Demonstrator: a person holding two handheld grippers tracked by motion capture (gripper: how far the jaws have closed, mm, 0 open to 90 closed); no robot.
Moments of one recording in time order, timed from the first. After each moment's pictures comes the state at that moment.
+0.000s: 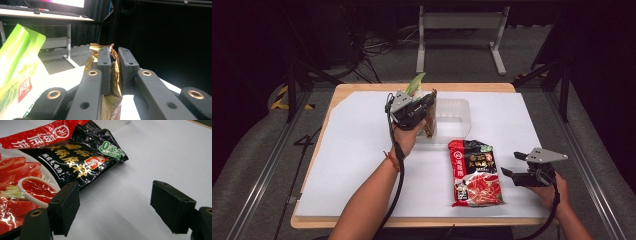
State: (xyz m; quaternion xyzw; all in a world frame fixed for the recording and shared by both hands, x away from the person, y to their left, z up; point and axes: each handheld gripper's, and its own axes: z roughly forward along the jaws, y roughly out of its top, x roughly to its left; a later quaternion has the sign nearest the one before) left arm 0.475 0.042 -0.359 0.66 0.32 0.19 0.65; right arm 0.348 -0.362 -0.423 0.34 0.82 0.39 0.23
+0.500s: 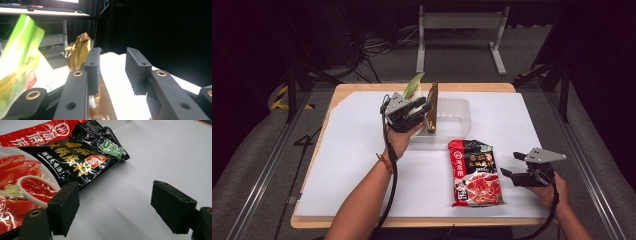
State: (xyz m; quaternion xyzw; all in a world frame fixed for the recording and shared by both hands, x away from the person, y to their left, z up) left arm 0.473 0.059 -0.365 0.69 0.30 0.18 0.63; right arm 0.348 -0.360 -0.424 0.34 0.82 0.39 0.23
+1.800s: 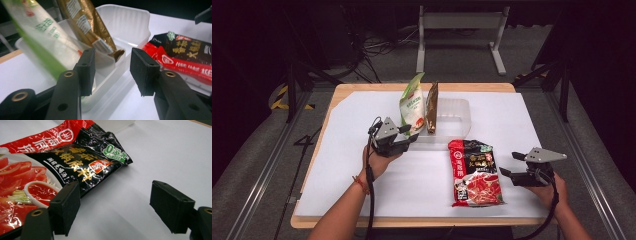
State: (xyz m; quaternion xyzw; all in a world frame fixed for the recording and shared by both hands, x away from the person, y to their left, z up) left arm 0.425 0.105 -0.399 0.79 0.25 0.20 0.52; right arm 0.349 -0.358 -0.422 0.34 0.82 0.40 0.22
